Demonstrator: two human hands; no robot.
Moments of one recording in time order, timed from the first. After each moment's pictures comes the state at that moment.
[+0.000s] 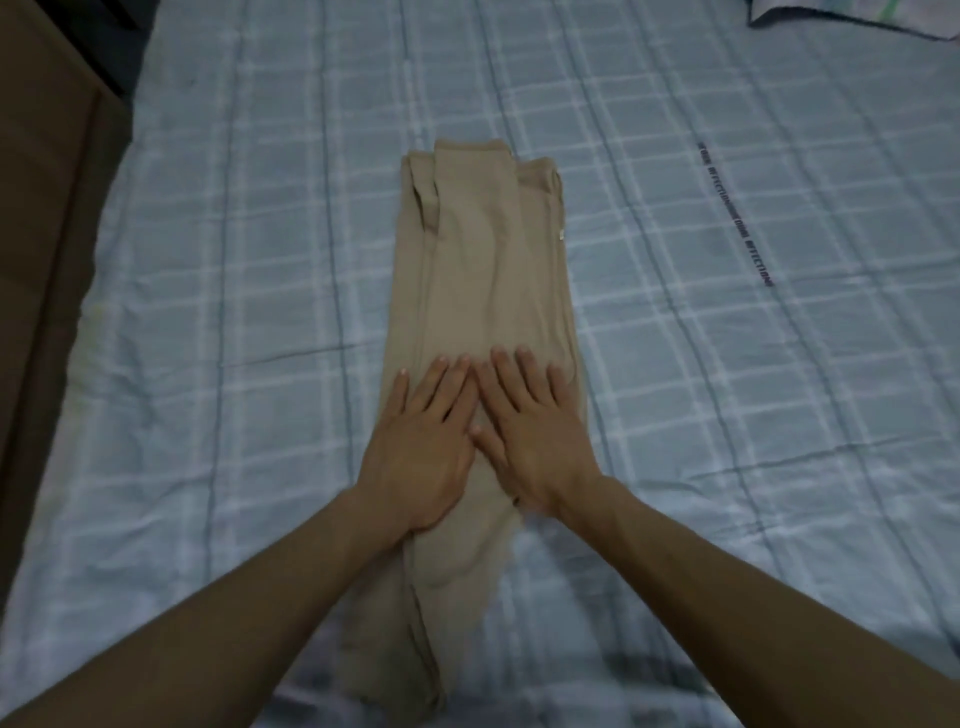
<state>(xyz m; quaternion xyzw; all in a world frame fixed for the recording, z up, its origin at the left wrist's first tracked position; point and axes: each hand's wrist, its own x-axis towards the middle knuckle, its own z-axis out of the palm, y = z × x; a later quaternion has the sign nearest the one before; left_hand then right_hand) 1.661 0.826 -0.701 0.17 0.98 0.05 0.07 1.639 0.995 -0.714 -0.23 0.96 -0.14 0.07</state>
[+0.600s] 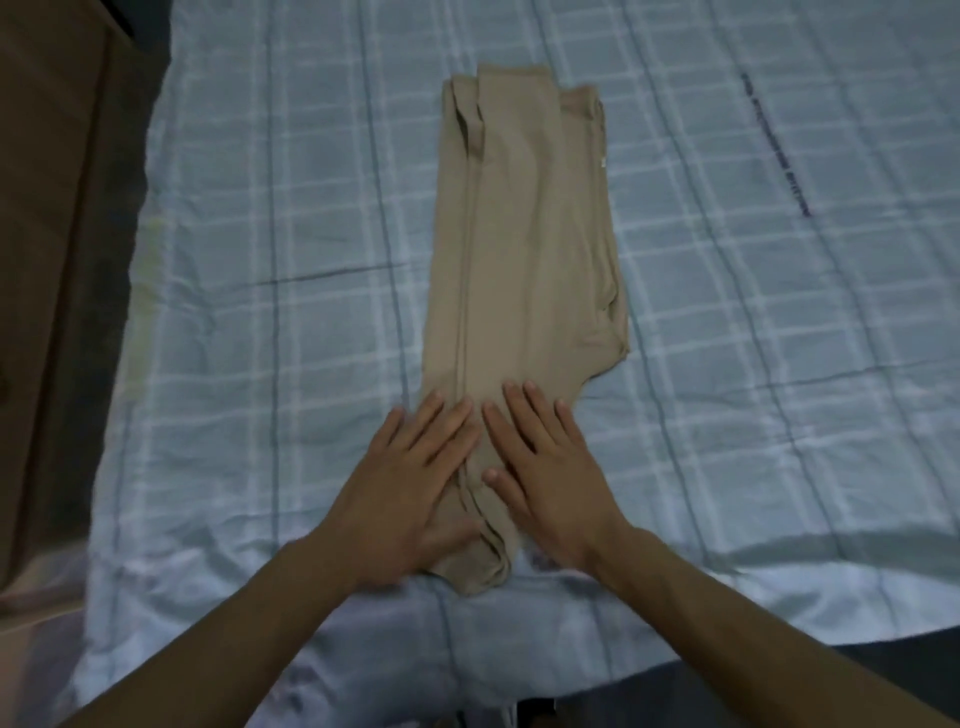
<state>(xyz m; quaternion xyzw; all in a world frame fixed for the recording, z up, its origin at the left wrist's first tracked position) 1.796 0.762 -0.685 0.25 0.95 0.13 0.13 1.771 0.975 -0.708 -0.27 0.94 -0.16 0.10</state>
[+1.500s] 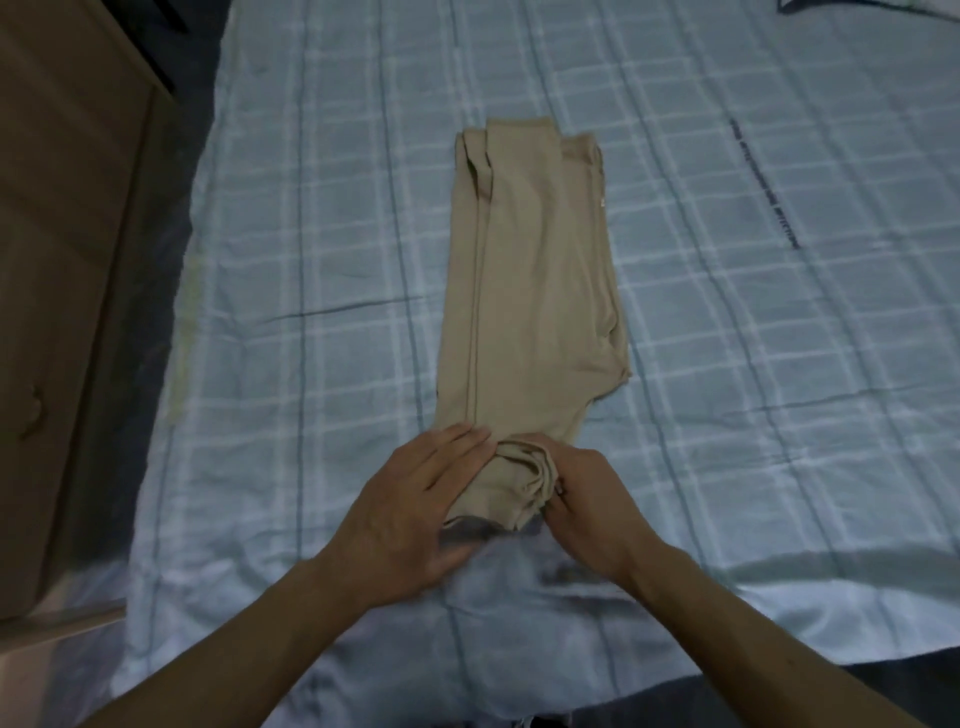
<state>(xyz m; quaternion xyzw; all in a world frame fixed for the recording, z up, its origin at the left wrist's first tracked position) 1.799 0.764 -0.653 0.26 0.93 0.25 -0.03 1.766 0.985 -0.669 -0.20 0.84 -0.48 0.11</state>
